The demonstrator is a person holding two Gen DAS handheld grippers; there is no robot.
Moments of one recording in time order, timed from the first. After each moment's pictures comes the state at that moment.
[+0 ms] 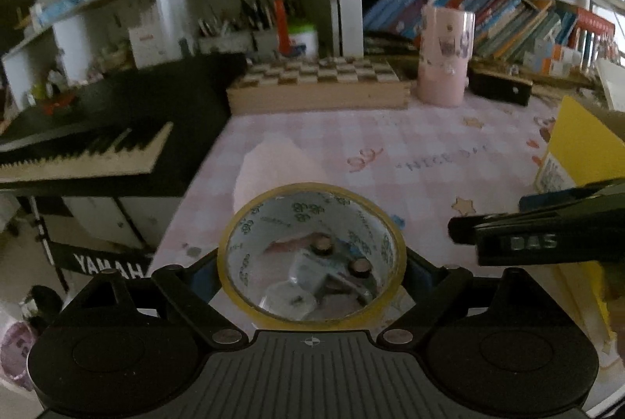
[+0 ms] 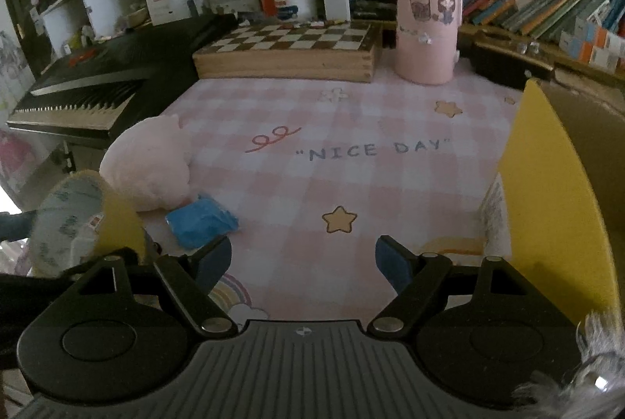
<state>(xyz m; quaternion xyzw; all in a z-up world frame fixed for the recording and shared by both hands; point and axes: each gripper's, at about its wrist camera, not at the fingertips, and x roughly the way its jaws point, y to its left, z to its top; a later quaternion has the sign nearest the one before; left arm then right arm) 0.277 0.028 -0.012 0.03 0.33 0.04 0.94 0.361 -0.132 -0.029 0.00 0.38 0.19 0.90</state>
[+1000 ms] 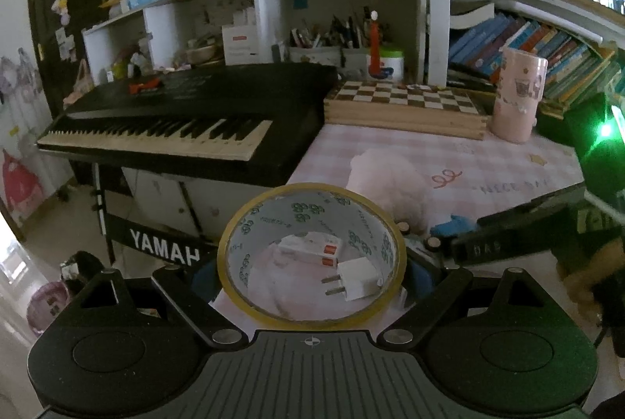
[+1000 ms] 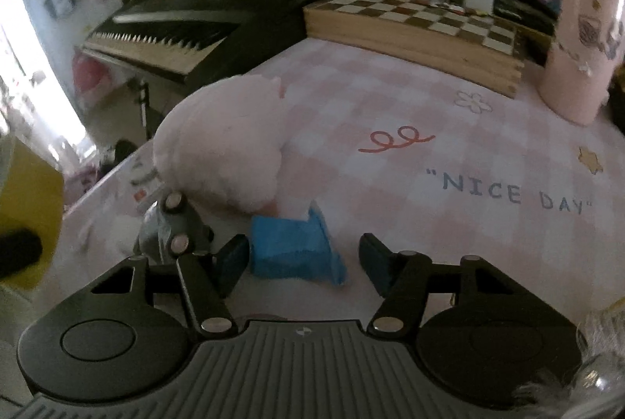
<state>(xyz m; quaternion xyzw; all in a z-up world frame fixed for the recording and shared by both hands) 0.233 0.069 0.004 -0.01 0.30 0.15 0.94 0.405 -0.060 -0.054 -0.09 0.40 0.35 0.85</state>
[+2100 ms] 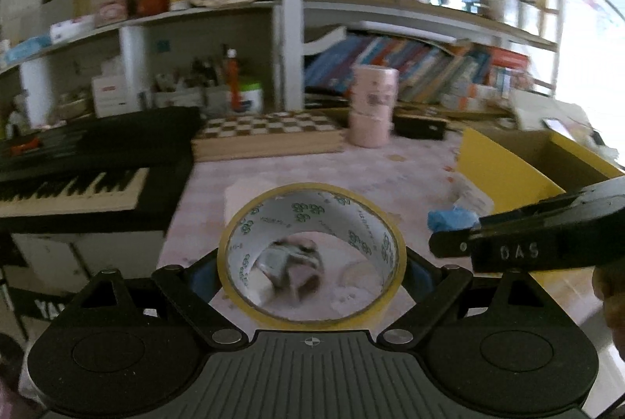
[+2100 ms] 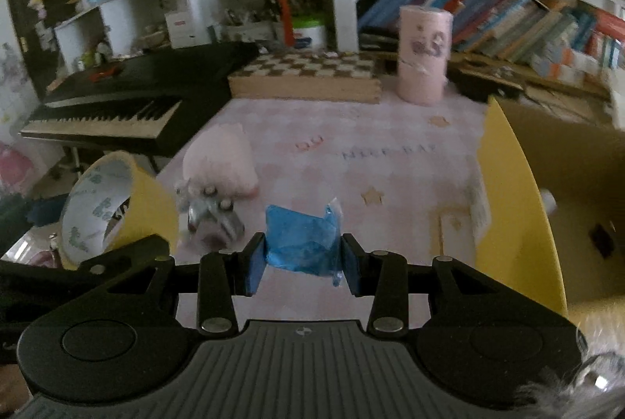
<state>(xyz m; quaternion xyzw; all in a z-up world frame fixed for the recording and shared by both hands) 0.196 0.059 0.016 0.03 0.26 -0.09 0.96 0.244 -0.110 0.016 0.00 0.35 0.16 0.92</state>
